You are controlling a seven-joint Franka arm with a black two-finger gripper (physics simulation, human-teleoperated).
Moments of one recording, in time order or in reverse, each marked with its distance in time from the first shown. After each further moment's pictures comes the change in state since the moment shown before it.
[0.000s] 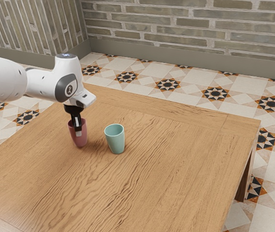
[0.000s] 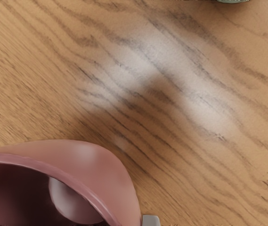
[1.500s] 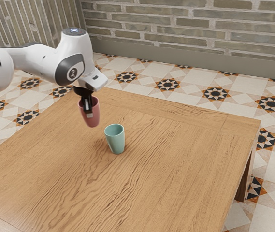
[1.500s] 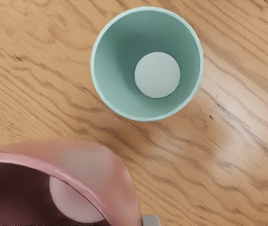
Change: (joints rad) arm -0.161 -0.221 0.000 -0.058 0.108 -0.037 -0.084
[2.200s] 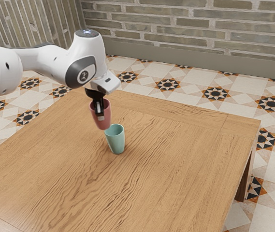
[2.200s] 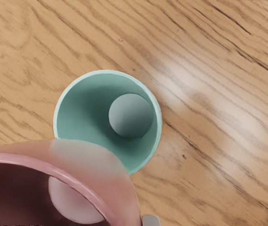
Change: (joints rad) arm -0.069 0.020 -0.002 0.018 -0.004 -0.001 -0.046
